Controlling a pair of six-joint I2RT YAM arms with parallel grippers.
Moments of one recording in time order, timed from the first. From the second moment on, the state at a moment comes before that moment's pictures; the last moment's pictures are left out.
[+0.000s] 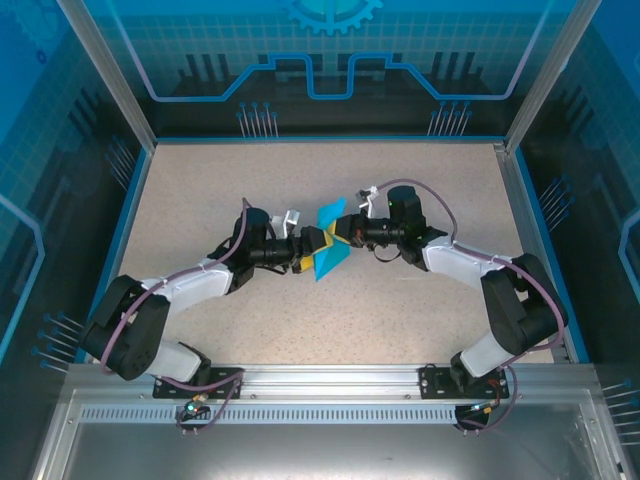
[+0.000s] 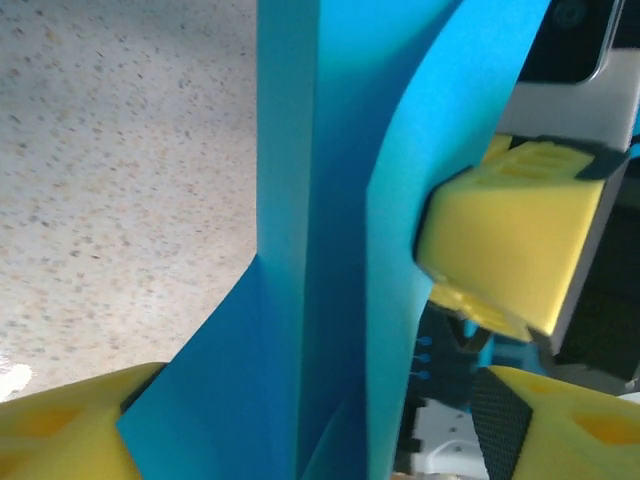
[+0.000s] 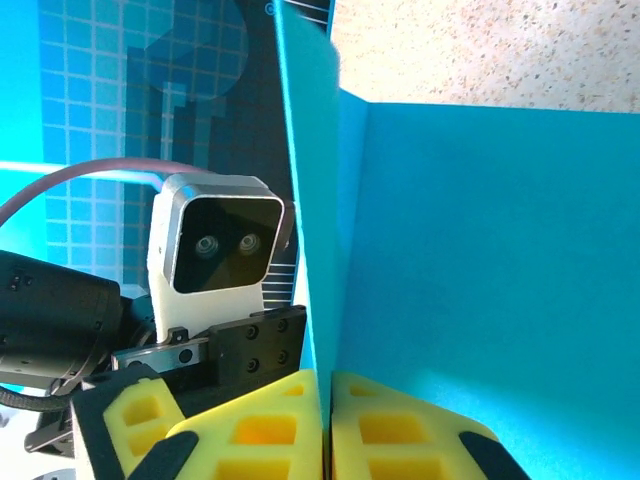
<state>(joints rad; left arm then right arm) -0.45 1.43 0.64 0.37 0.75 -1.17 0.45 1.56 0.84 0.29 -0.82 1.02</state>
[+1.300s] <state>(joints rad) -0.50 1.33 0.93 -0.40 0.29 -0.75 0.42 1.23 0.87 -0.34 -0.40 0.73</state>
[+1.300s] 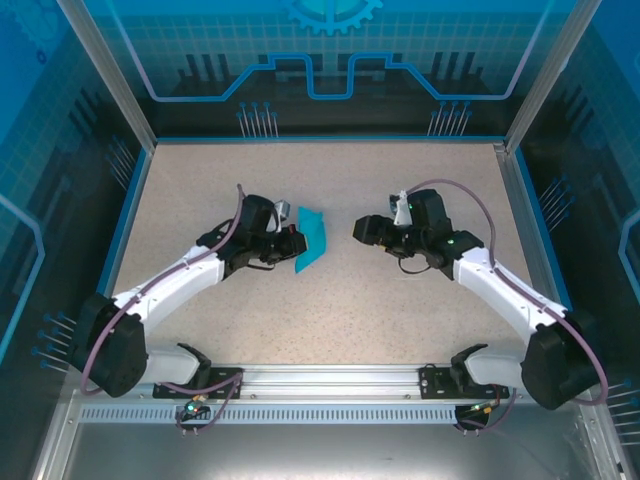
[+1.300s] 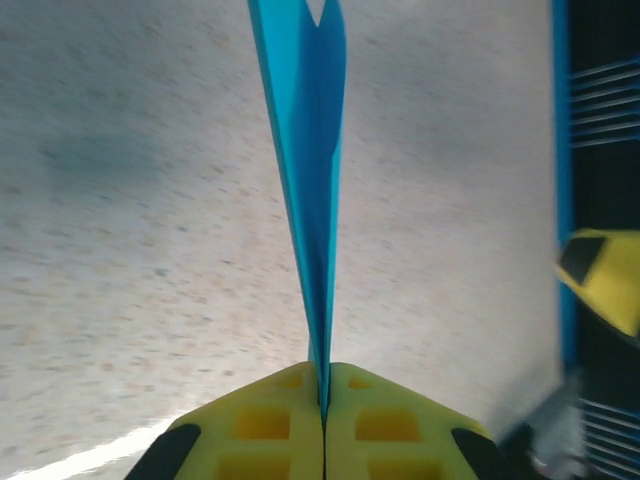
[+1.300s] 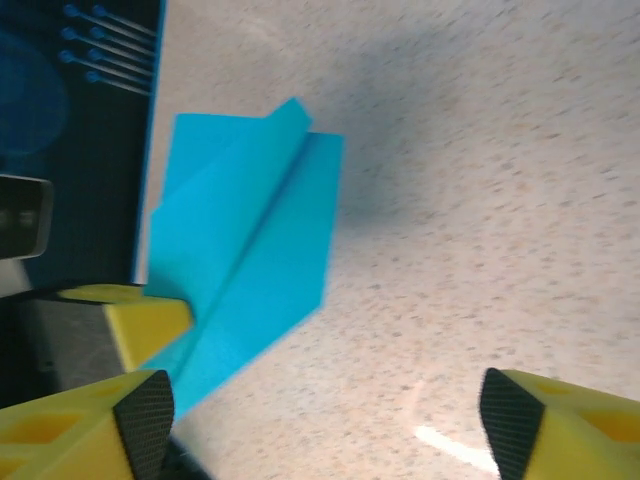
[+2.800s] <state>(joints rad) -0.61 1.57 1.18 -0.64 -0.09 -0.67 0.58 1.27 0.87 -0.58 -0.05 0.68</state>
